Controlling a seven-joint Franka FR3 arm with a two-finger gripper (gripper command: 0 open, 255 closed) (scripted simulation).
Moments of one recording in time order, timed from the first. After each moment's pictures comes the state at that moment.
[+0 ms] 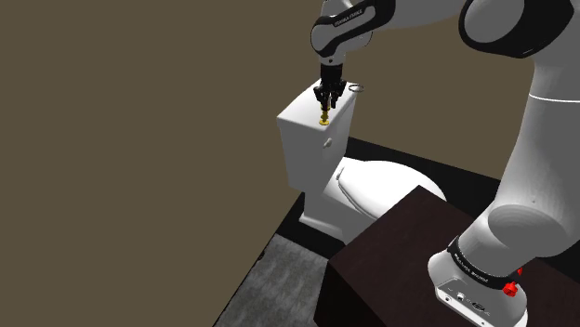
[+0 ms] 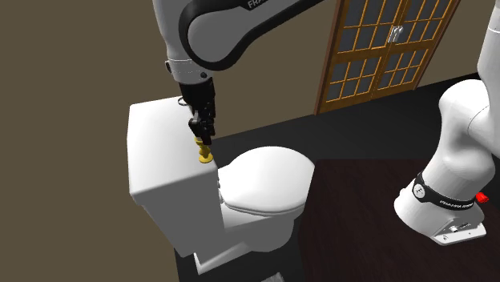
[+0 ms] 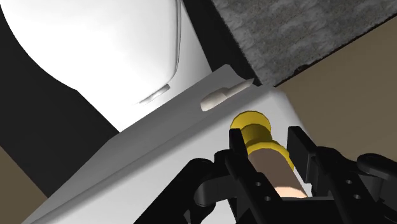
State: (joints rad) arm -0.04 0.34 -0.11 -1.71 0.01 1.99 -0.04
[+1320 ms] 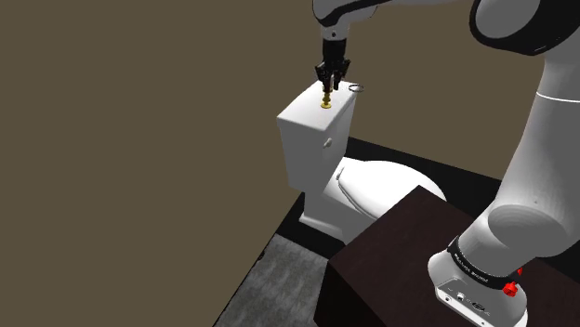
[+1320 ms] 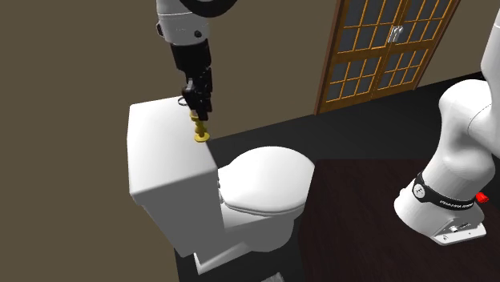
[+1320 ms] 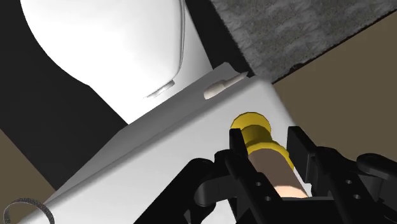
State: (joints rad) arm -0.04 0.30 -0.11 -1.57 0.00 1.81 -0.04
